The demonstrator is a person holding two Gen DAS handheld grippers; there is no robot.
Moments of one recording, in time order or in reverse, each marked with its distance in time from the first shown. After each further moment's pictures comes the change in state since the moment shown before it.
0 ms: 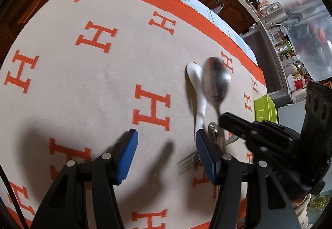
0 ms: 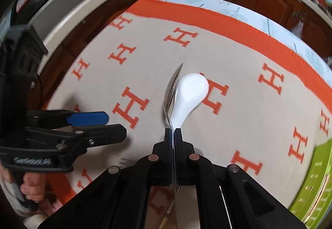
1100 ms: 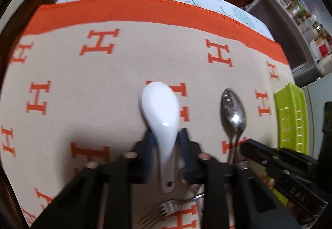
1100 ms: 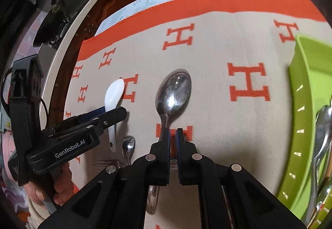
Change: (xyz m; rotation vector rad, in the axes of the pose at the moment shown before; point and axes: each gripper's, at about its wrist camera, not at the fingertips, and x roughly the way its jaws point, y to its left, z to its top) left arm 0.069 -0.096 0.044 0.194 0.069 0.219; right arm -0.016 -0.146 -0.058 0.489 -0.017 0.111
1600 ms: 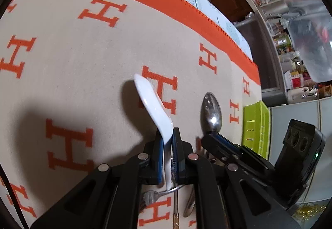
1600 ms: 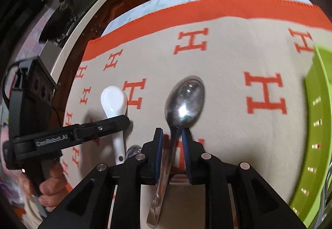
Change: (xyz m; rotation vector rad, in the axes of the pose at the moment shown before) left arm 0.002 0.037 -0.010 -0.201 0.034 -0.297; right arm 0.023 0.026 0.005 -0.114 -0.061 -0.017
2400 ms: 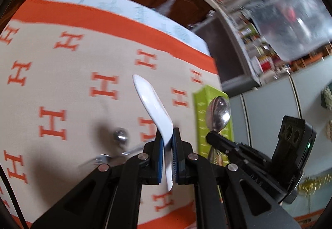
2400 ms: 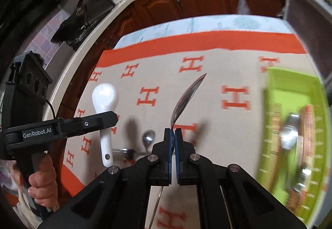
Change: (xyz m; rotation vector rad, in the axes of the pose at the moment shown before) left arm -0.059 -0.090 -0.044 0.204 -0.063 -0.108; right arm -0.126 0.005 -0.043 -0.011 -0.141 -0.056
